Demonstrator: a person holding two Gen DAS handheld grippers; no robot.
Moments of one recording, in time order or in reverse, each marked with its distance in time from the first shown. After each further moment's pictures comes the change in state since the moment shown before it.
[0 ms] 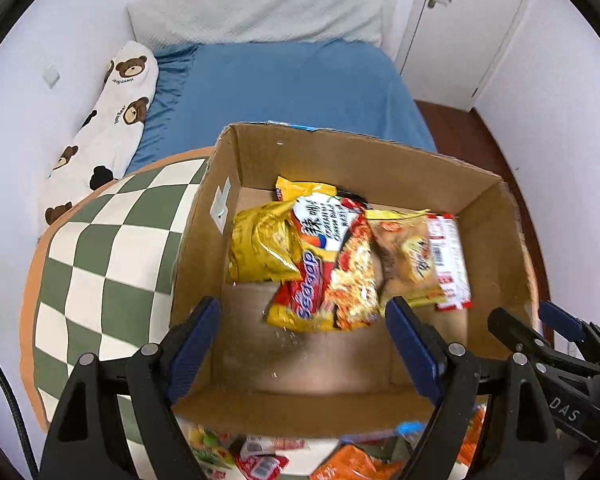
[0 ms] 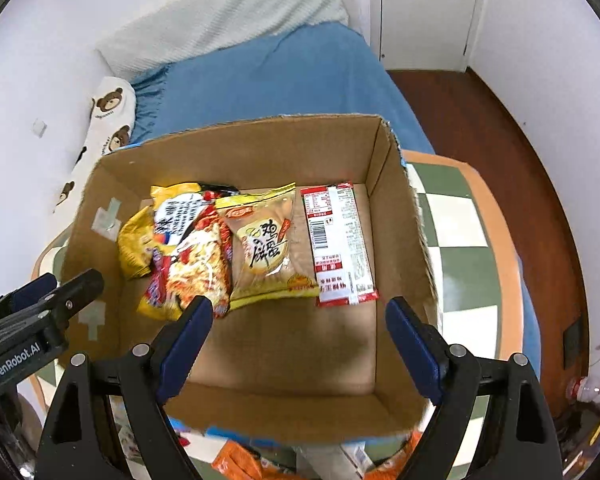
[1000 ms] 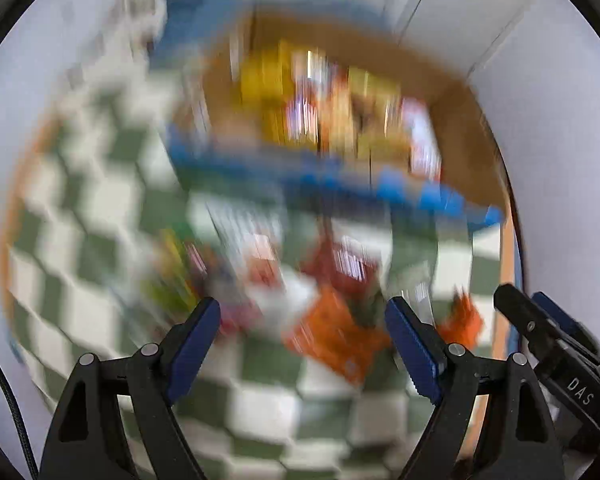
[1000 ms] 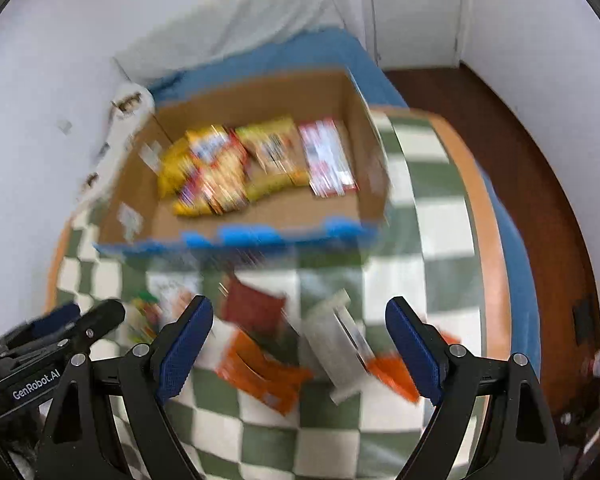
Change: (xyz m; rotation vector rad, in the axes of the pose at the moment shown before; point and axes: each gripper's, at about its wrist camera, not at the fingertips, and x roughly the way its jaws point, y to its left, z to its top) left arm -0.017 -0.005 -0.154 -0.132 0.233 -0.102; right arm -0.074 -0.027 -0.145 0.040 0.002 0.041
